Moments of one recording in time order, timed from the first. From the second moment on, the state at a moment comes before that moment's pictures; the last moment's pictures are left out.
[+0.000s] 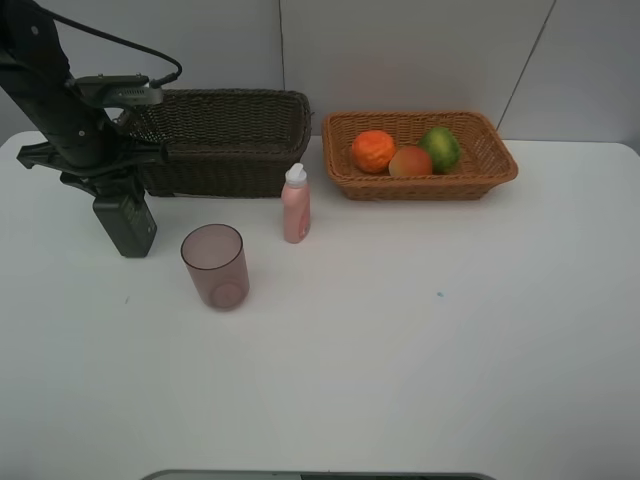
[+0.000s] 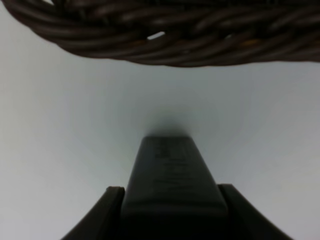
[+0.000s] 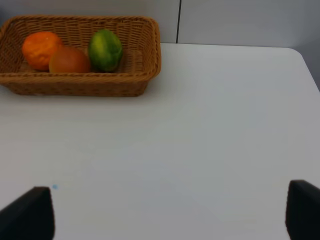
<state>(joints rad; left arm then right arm) -0.12 1.91 -1.19 -0.01 0.69 -0.15 0.01 0.00 -0.52 -0.09 1.06 0.01</state>
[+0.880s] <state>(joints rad) -0.13 1.74 -1.56 0.00 1.01 -0.16 0.01 0.00 -0.52 -0.09 1.06 0.01</state>
